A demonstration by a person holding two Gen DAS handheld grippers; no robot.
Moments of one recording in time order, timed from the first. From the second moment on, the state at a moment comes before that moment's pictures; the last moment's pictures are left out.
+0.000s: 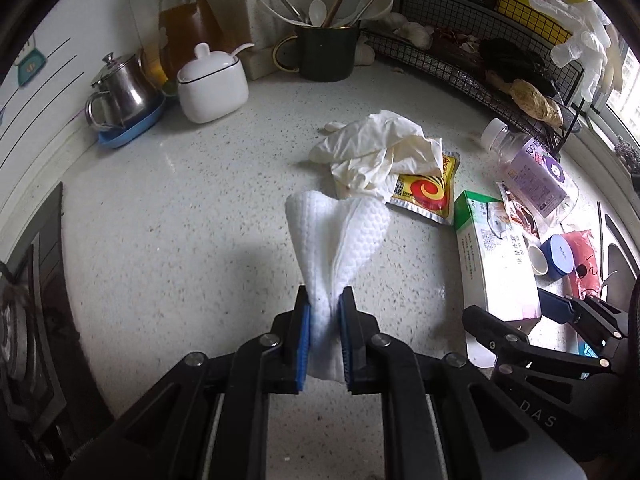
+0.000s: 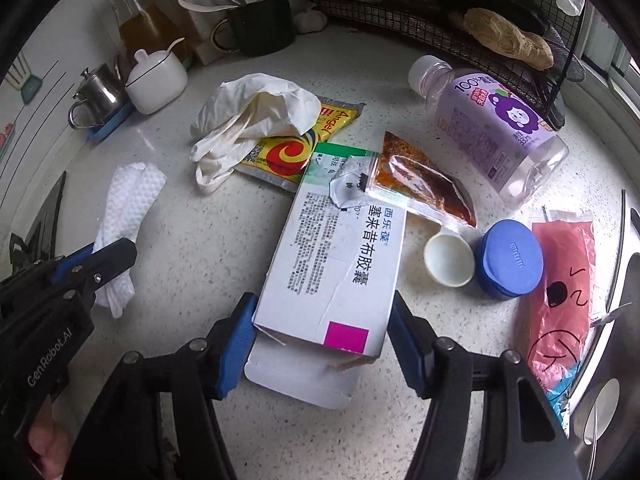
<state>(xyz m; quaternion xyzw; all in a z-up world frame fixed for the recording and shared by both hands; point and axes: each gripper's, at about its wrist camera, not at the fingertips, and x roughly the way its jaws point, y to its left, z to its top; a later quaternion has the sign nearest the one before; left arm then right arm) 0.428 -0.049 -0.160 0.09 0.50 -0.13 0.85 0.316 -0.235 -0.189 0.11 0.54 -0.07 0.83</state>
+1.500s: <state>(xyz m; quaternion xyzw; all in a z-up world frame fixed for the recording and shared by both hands) 0.135 0.104 -0.226 0.03 0.56 -0.06 0.83 0.097 -0.072 -0.240 0.05 0.58 0.08 0.81</state>
